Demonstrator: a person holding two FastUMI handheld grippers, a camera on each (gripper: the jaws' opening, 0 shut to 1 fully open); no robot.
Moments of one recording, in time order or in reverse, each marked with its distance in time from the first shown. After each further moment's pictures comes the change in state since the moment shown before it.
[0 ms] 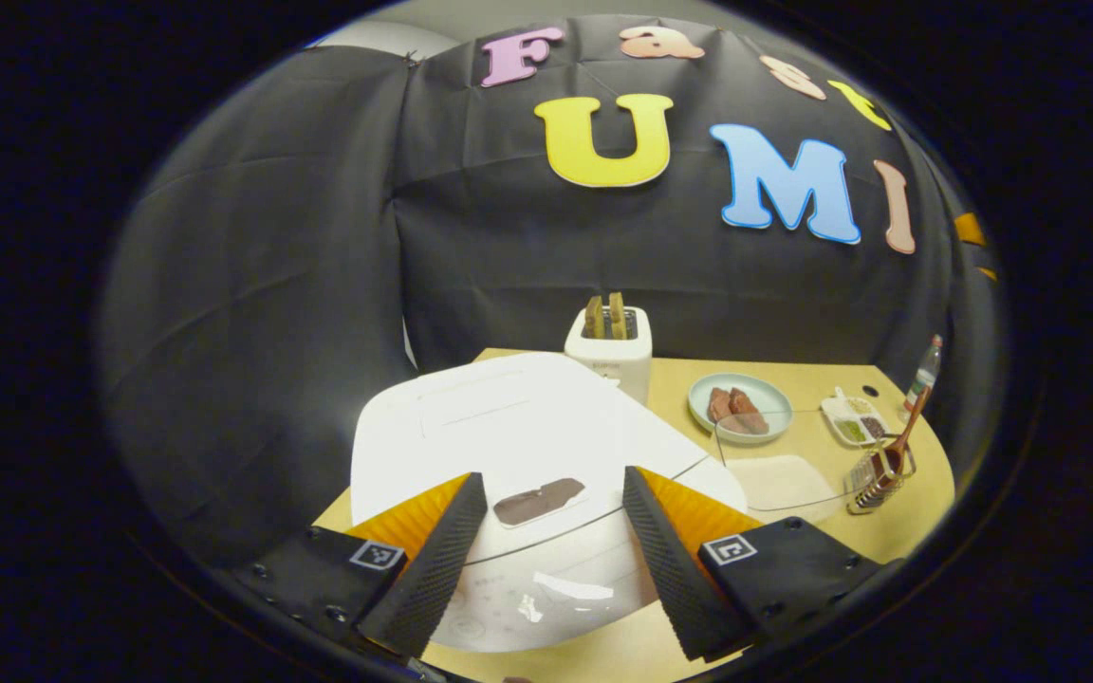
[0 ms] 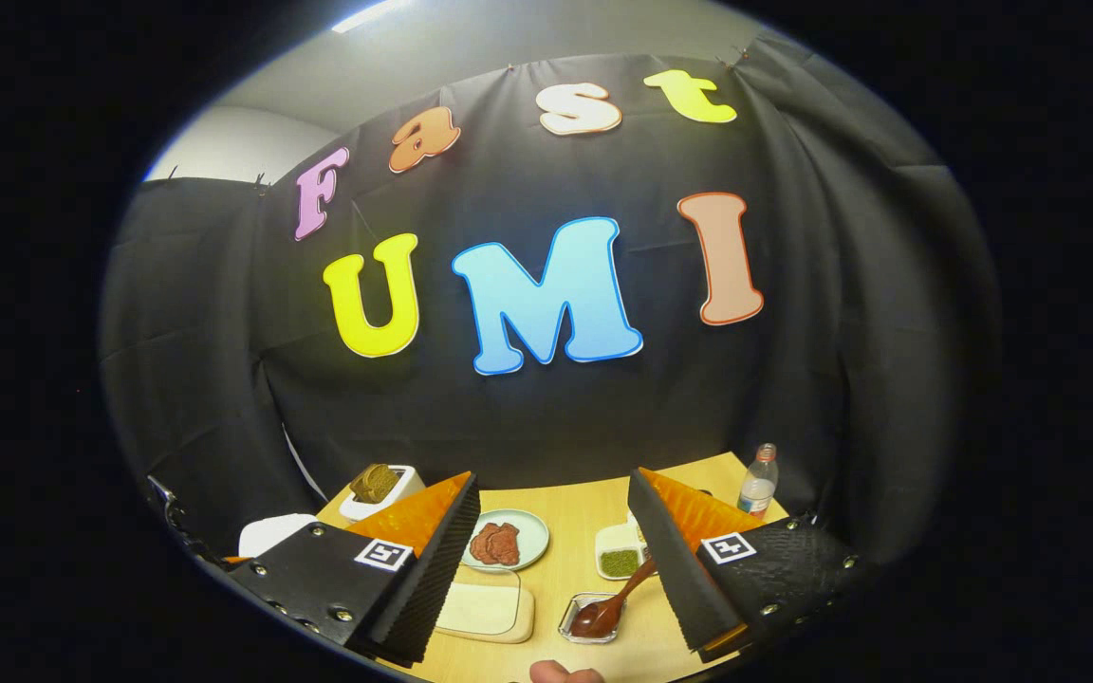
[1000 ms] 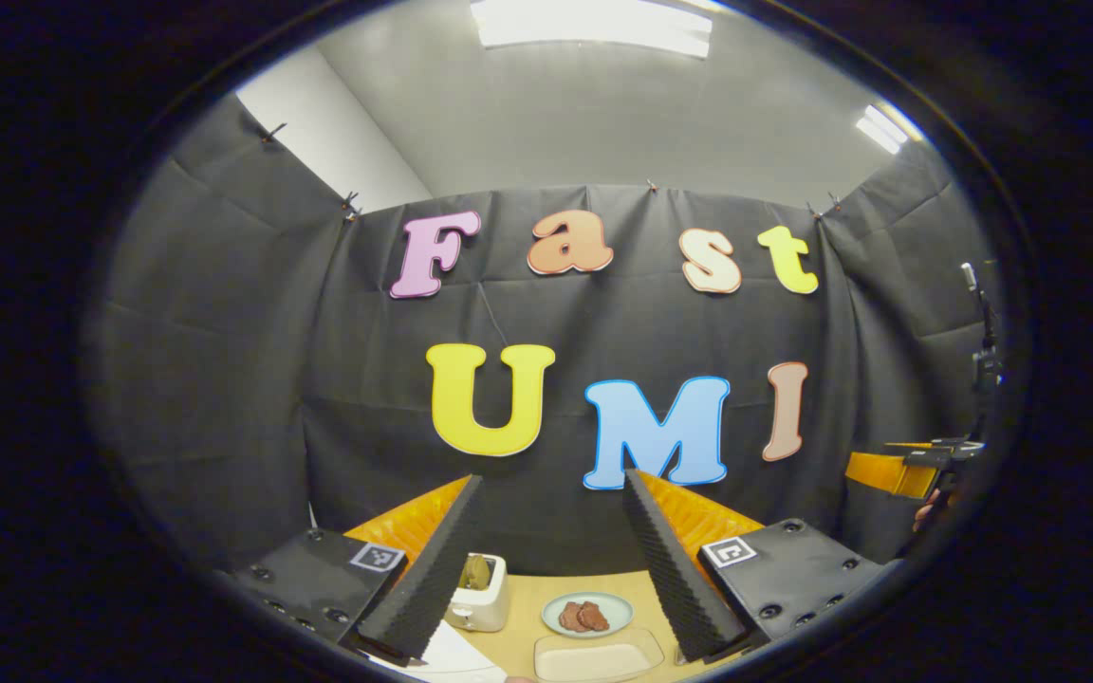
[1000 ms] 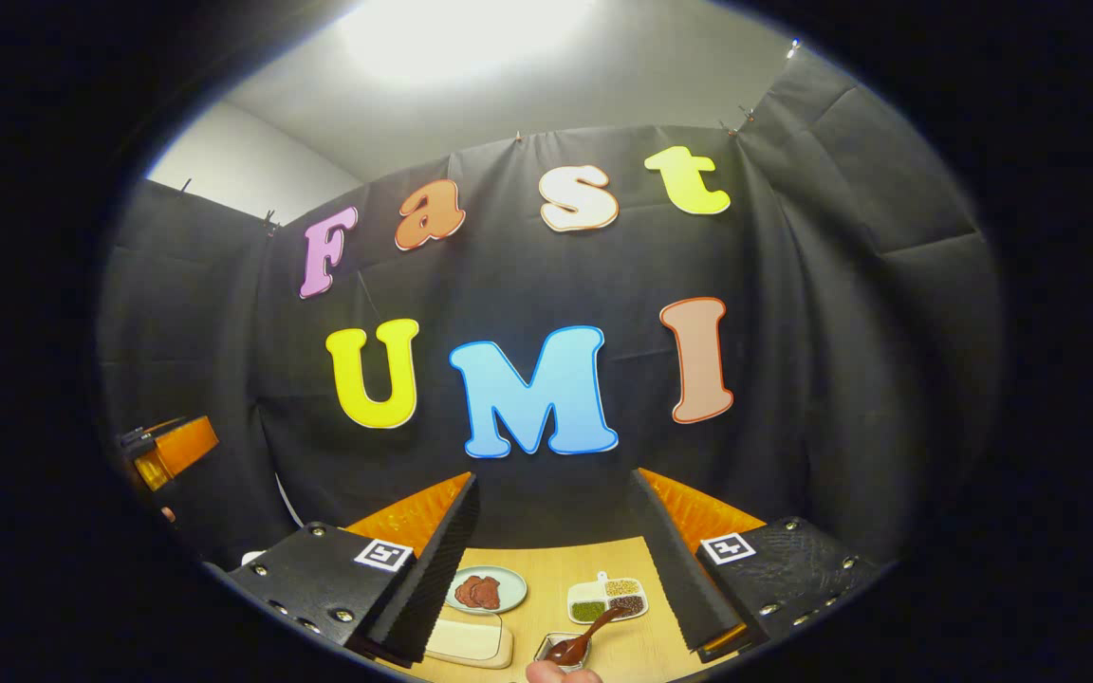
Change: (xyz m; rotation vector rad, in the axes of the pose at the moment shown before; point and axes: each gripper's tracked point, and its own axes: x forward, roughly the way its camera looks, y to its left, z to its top) left arm -0.156 -0.157 0.325 -0.011 -0.552 -0.272; right arm -0.059 0.003 0.113 -0.039 -0.214 -0.018
